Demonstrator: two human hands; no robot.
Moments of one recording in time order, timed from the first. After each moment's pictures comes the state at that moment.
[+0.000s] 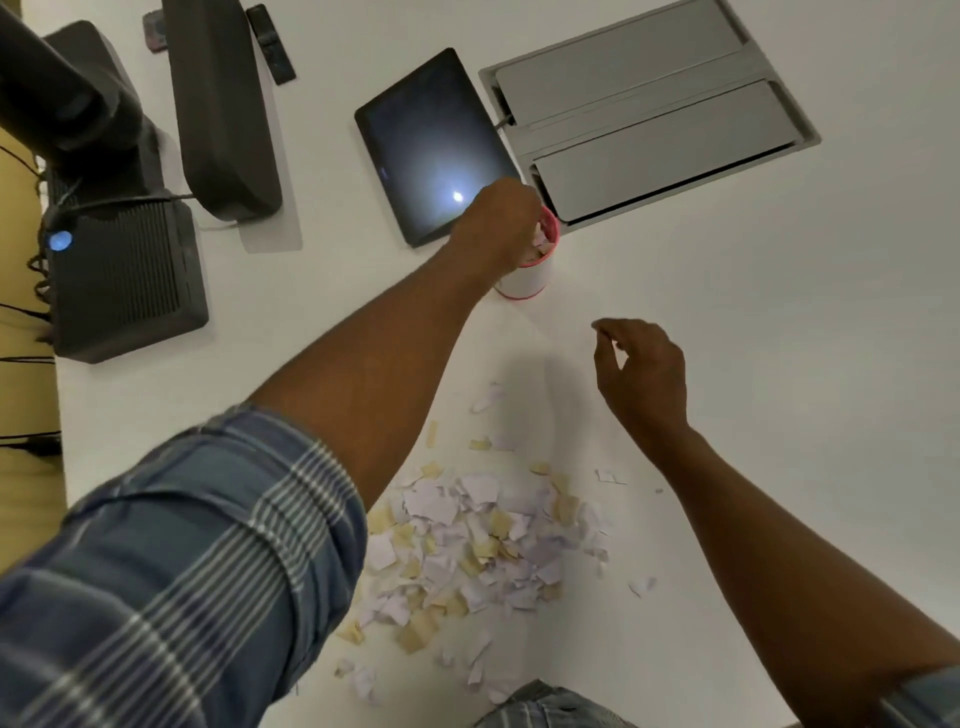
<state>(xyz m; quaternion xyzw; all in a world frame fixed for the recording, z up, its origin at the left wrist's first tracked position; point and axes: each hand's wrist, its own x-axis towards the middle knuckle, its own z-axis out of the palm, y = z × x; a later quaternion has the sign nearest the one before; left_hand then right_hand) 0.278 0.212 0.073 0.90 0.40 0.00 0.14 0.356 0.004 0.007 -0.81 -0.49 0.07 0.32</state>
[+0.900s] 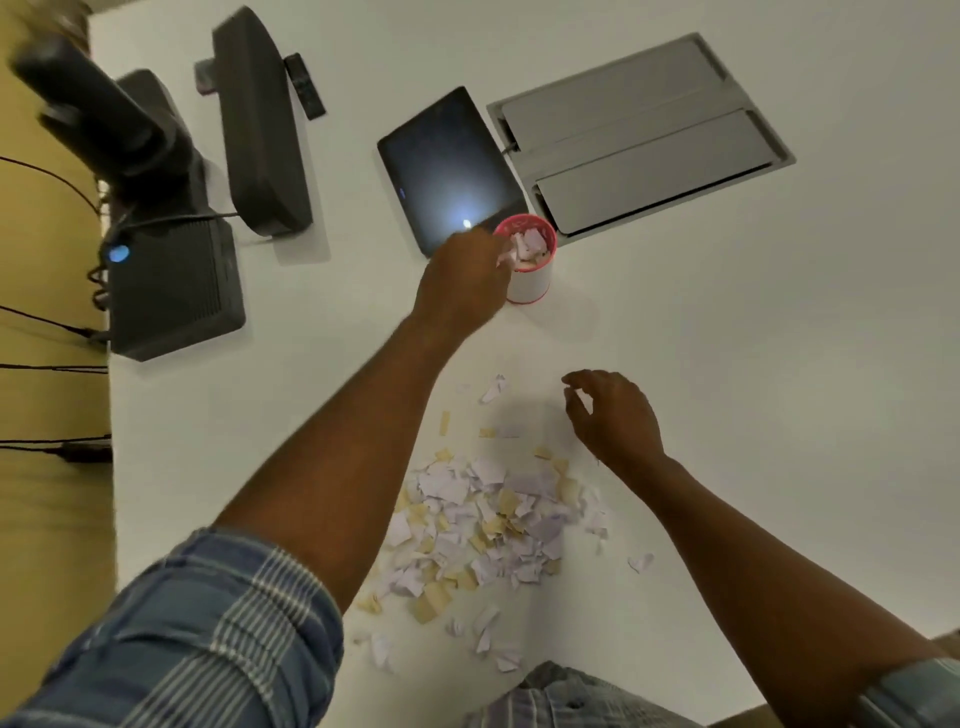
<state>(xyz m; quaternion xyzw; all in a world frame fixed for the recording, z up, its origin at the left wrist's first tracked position) 0.205 0.153 0.109 0.87 0.44 0.11 0.19 0.317 -0.037 0.005 -0.81 -0.52 0.19 0.22</state>
